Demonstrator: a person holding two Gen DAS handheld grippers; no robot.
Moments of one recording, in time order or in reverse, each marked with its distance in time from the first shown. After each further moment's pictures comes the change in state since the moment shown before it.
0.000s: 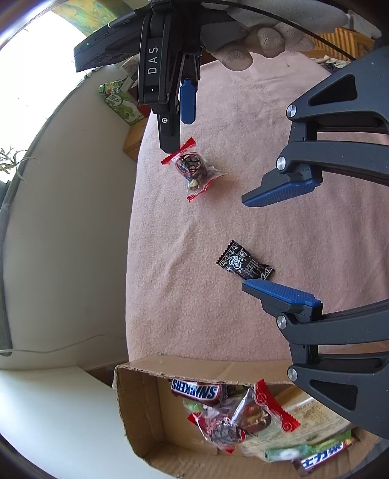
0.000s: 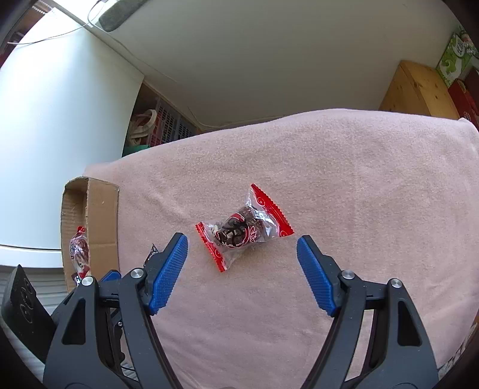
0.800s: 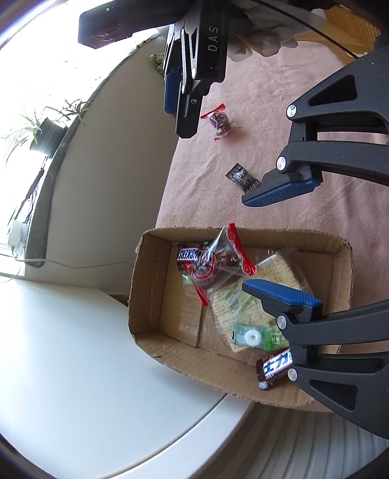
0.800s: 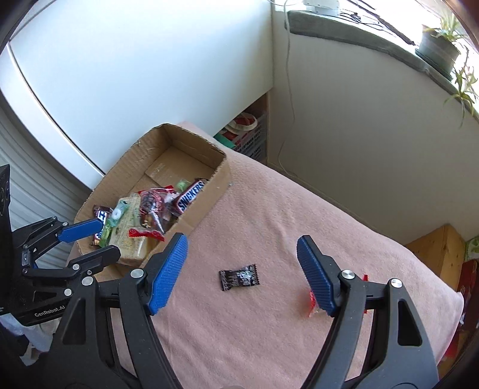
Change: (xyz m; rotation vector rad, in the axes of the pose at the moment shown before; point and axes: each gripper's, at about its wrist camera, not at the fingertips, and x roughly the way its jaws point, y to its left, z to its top) left arm -0.096 0.071 -0.042 -0.157 -0.185 0.150; right arm -0.039 0.165 -0.046 -0.684 -0.166 0.000
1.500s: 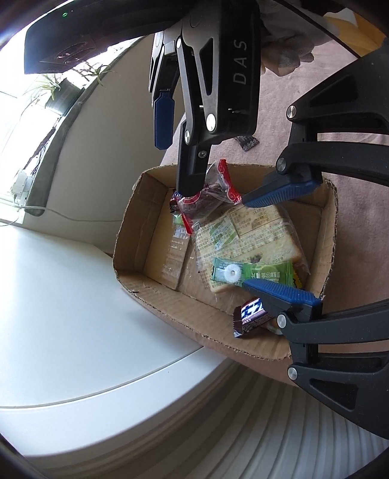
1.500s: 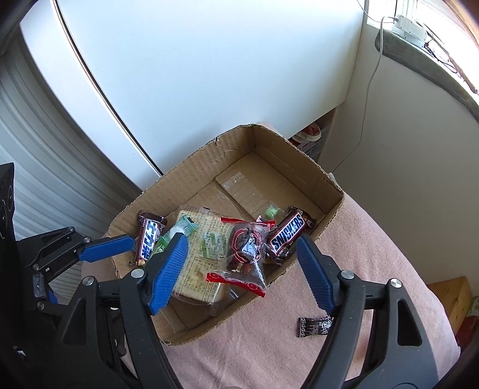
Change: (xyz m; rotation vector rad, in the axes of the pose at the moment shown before) left arm -0.014 0.055 -0.018 -0.144 0.001 0.108; right arm 0.050 0.122 0.040 -0.234 0.036 0.125
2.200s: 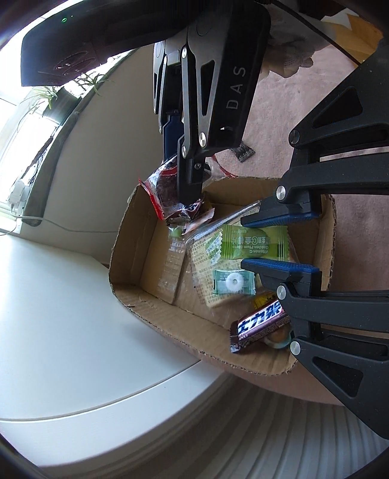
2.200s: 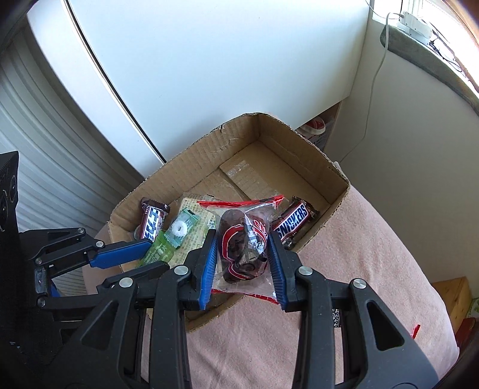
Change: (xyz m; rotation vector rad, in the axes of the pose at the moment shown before) left arm 0.005 -0.005 -0.003 0.010 0.008 -0.050; right arm 0.006 0.005 -0.007 -0.015 0.031 0.020
